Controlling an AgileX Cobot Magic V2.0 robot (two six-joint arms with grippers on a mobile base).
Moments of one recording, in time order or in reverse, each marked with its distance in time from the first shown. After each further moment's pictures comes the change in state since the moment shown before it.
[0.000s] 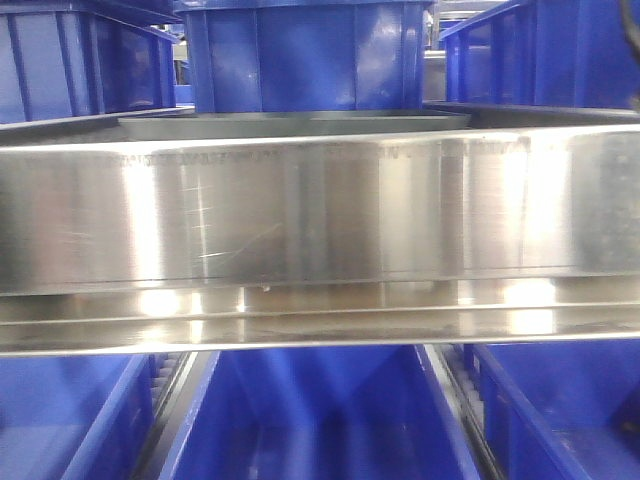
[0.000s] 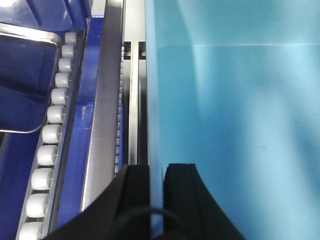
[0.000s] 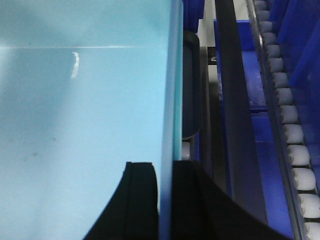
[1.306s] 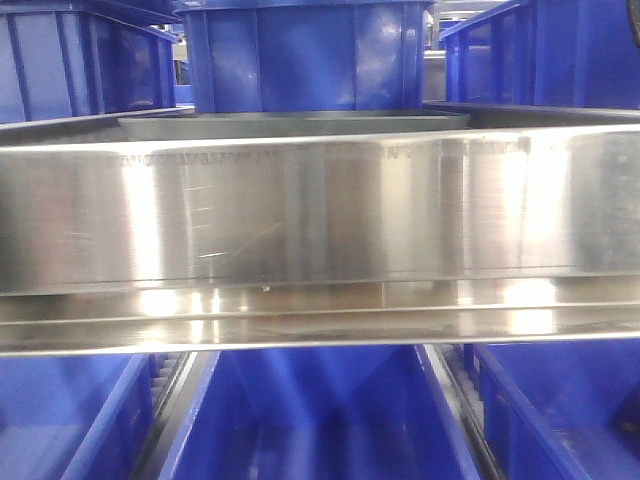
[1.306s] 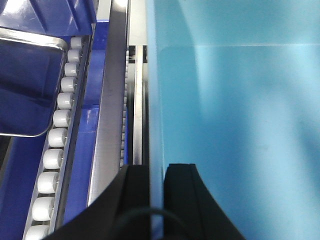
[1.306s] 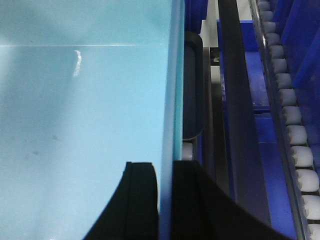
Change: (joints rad) left arm -0.004 0.000 0.000 0.026 -0.004 0.000; right arm 0.000 0.000 0.000 0.004 -0.008 0.002
